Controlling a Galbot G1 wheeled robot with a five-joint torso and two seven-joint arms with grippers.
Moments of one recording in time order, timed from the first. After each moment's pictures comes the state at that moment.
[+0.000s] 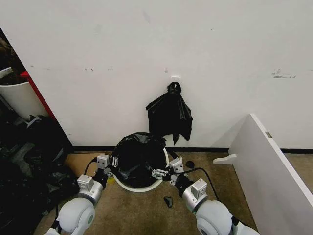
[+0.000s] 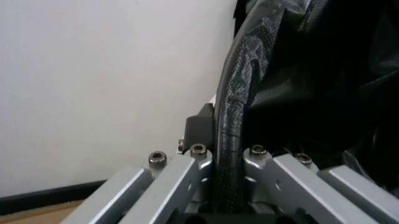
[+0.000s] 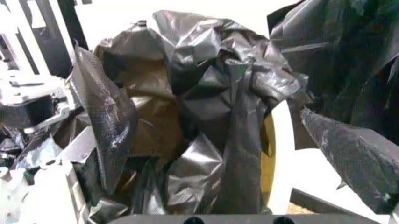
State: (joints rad) left arm 1.42 -1.06 -0.39 -1.96 -0.44 0.01 -0.03; right arm -1.24 1.02 -0.10 2.08 0.38 -0.10 0.17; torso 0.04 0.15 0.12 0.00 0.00
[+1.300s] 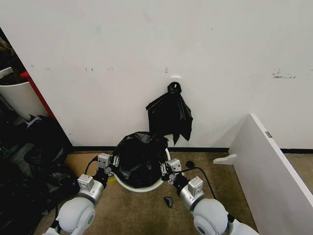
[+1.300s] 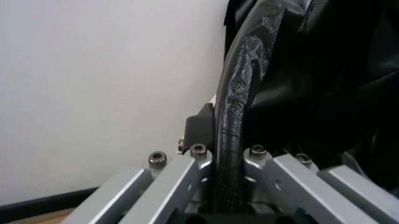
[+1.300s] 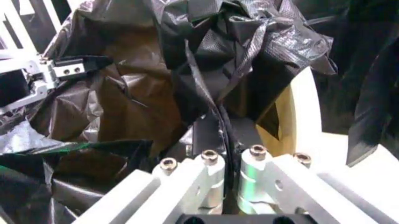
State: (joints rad) left arm 1.44 -1.04 -0.39 -1.98 -0.43 0.00 -0.03; right arm -1.20 1.03 -0.13 2.04 0.41 -0.13 0.21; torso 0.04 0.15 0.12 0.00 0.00
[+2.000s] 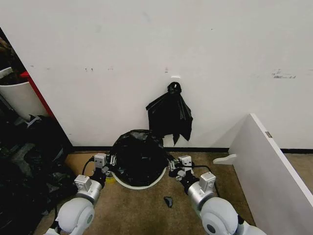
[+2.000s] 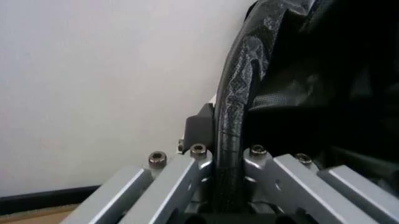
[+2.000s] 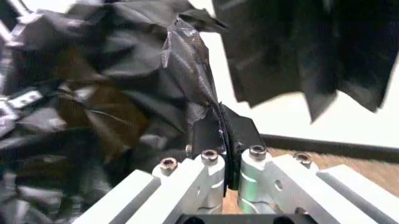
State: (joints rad) left arm 1.44 -1.06 -0.40 -1.97 -0.46 -0.03 -0.04; right arm -1.24 1.03 -0.05 2.12 0.62 -0.18 0.27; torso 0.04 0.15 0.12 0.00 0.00
